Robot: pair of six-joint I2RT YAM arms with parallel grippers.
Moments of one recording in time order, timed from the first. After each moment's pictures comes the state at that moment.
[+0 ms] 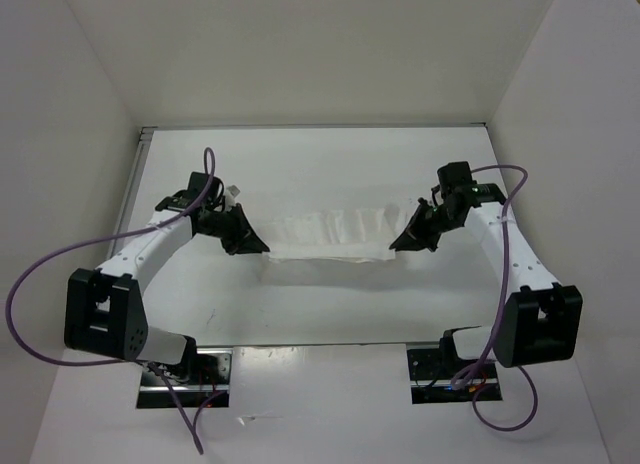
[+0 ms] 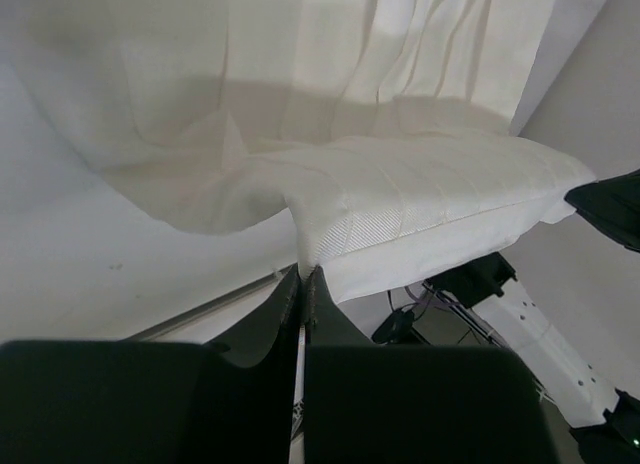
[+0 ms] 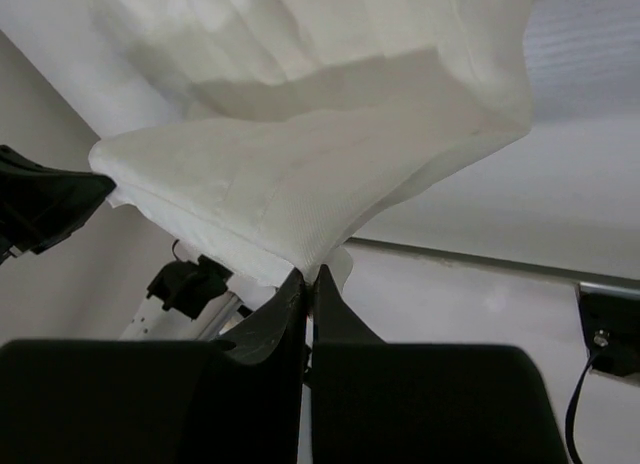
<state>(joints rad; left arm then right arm) -0.16 1.37 0.96 -0.71 0.62 -0.72 0.09 1.30 1.10 -1.05 -0.50 0.71</state>
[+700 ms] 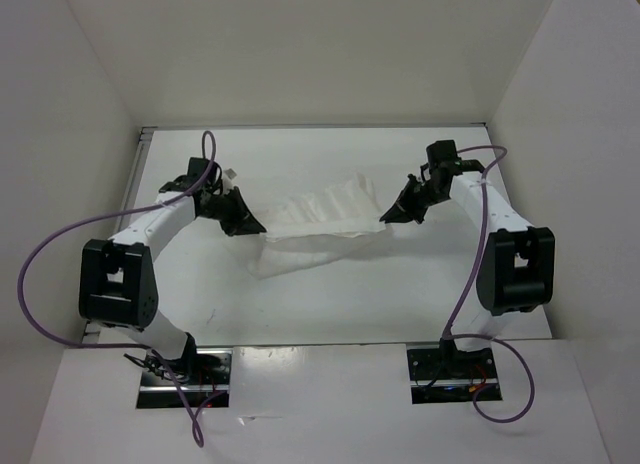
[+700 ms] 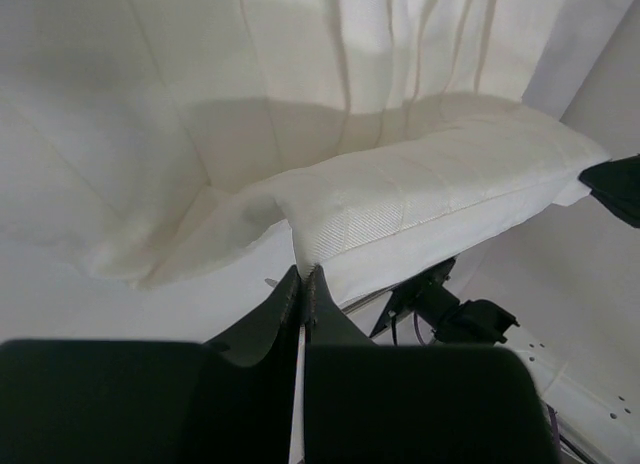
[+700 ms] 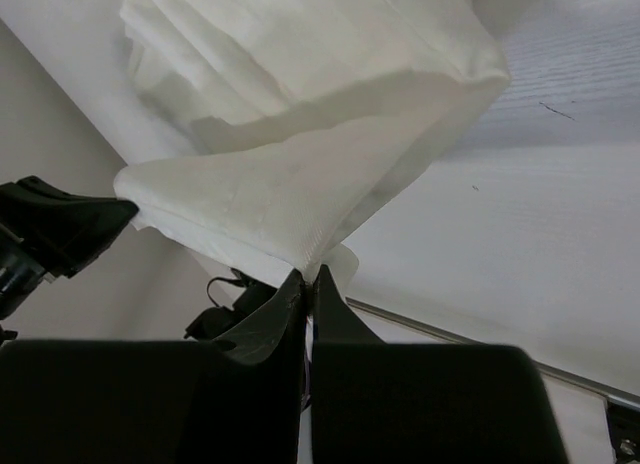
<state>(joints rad) -0.10 1.57 1.08 -0.61 0.58 -0.66 0.08 1.64 1.27 -0.85 -0.53 0.72</state>
